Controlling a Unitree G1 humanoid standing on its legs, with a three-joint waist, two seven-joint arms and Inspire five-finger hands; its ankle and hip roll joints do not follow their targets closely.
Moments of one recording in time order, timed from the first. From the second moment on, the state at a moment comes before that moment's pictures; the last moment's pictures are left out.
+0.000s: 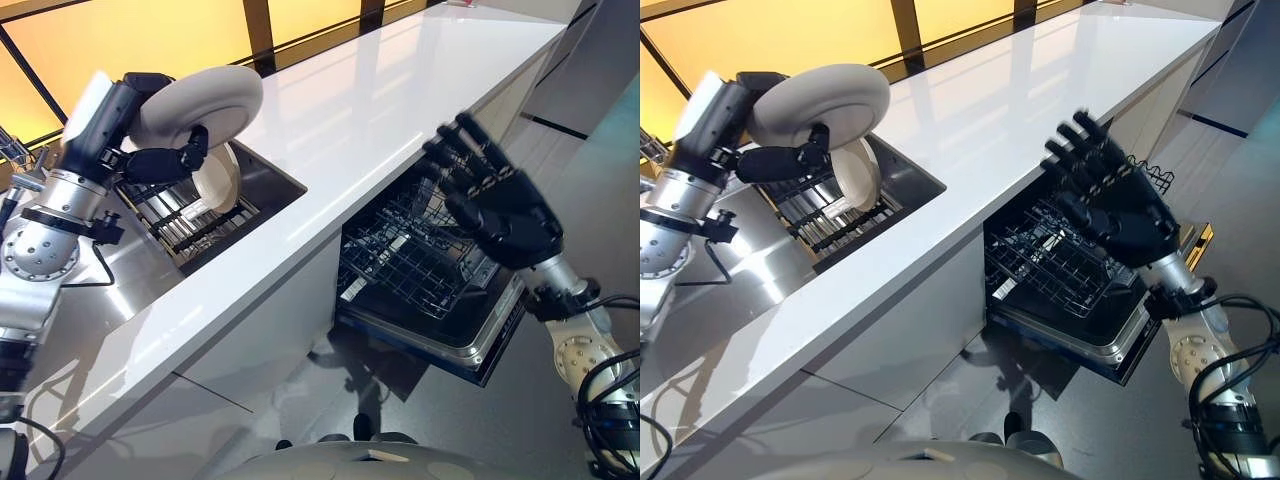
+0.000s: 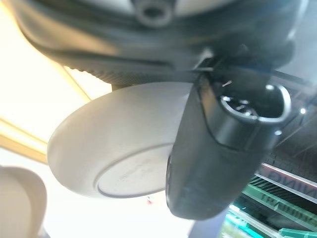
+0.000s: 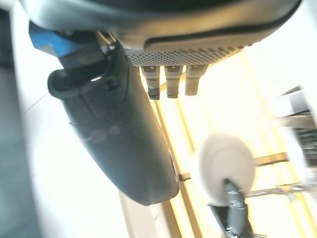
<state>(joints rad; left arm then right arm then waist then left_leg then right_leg) -0.24 0.99 0.04 0.04 -0.24 -0.35 -0.05 -0.07 -0.61 -0.16 -0.14 1.16 -0.06 0.66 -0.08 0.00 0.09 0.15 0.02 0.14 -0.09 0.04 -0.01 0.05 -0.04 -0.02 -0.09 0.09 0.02</state>
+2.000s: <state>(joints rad) -0.60 0.89 -0.29 0.03 -0.40 -0.14 -0.24 -0.39 -0.70 0.15 0.08 0.73 0.06 0.45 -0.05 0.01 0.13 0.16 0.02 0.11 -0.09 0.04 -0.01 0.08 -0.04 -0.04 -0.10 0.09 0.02</state>
